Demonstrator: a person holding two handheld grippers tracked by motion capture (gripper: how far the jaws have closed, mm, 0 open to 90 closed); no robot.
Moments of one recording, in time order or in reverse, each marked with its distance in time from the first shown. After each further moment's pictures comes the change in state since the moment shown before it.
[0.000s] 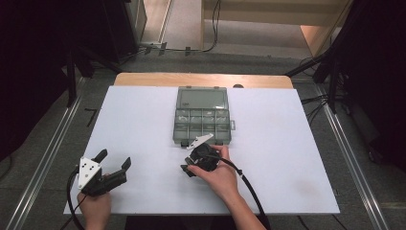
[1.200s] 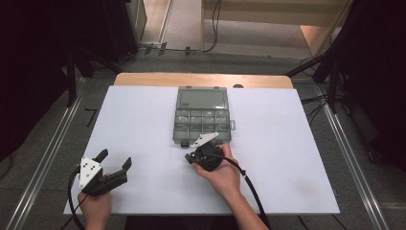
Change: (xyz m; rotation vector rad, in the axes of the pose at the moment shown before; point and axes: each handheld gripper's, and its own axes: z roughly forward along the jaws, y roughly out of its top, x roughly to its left) left arm -0.001 0.000 0.001 0.002 0.000 0.010; right arm -0.006 -0.001 -0.015 -0.054 -0.018 -0.019
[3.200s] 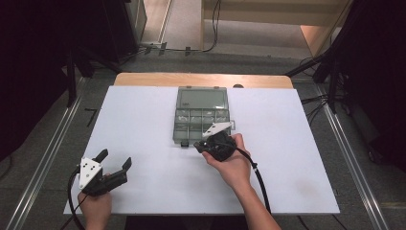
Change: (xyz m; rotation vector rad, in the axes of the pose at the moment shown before) left arm 0.000 0.000 0.000 0.000 -0.002 0.001; right arm -0.025 0.008 -0.037 -0.061 -0.042 0.026
